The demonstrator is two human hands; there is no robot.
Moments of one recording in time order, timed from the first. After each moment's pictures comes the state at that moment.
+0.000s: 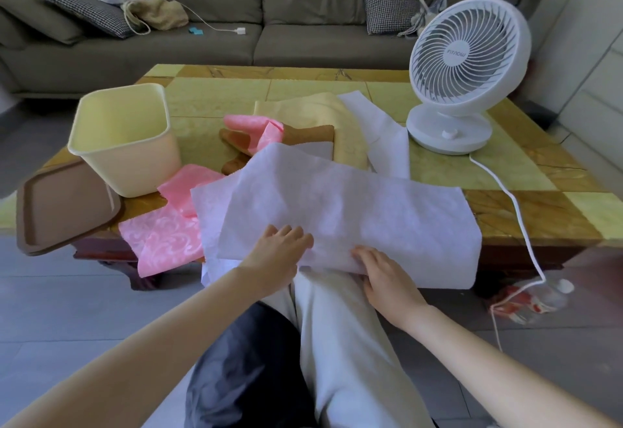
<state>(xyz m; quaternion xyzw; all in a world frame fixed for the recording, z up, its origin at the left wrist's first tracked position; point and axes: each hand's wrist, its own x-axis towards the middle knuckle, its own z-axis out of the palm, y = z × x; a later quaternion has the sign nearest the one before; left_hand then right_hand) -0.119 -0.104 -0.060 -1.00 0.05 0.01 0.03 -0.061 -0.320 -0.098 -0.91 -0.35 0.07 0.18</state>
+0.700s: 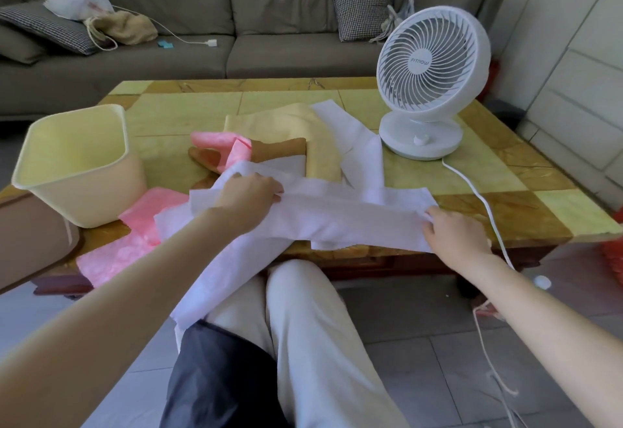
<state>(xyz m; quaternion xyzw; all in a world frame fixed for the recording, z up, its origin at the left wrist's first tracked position) -0.030 -0.083 0.015 -1.00 -0.04 -0.04 0.03 0.052 -0.404 -0.043 -0.99 -0.15 -0.07 0.00</state>
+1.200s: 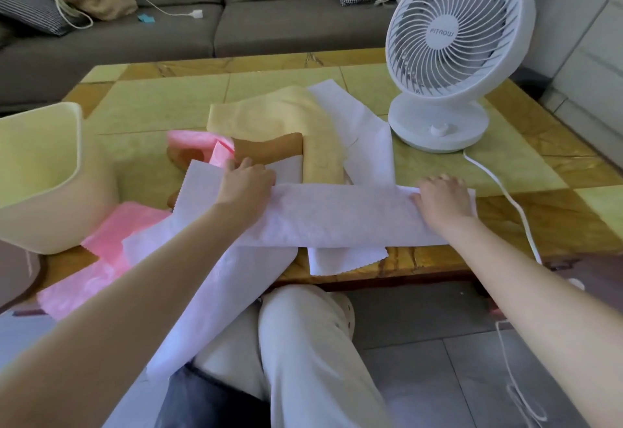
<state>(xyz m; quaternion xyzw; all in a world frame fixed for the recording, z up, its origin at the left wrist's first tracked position) 0.055 -0.063 -0.018 -0.99 -0.08 0.00 0.12 0.157 -0.354 -0.062 -0.98 -0.15 -0.04 -0.08</state>
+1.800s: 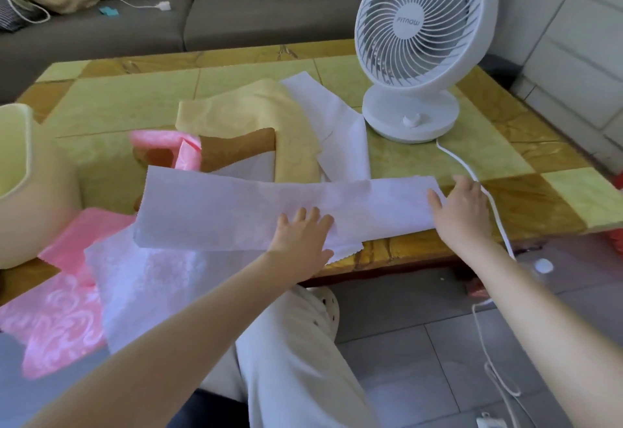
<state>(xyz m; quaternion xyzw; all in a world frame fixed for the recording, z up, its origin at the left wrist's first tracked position) 0.029 -0.178 -0.060 -0.99 0.07 0.08 0.04 0.123 -0.409 -0.068 -0.97 0.05 -0.06 0.23</state>
